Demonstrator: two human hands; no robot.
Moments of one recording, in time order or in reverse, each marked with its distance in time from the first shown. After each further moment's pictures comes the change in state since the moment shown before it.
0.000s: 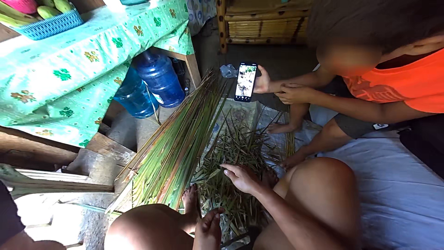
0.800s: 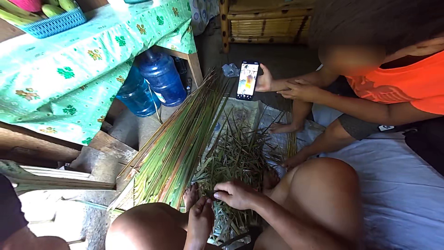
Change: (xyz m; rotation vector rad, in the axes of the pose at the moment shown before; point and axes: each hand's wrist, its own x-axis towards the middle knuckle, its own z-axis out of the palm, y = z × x) left_hand 0.028 0.014 -0.010 -0.068 0.119 -0.025; right_hand -0.019 -0.024 0.020 0.068 -0.248 -0.272
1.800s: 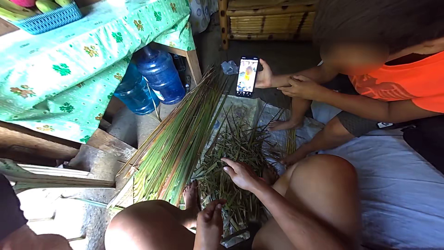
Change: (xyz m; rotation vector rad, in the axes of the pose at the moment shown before) left_hand -0.024 -0.005 0.018 0.058 -0.062 0.071; right_hand 0.010 0.022 -0.022 -0.108 0.244 0.347
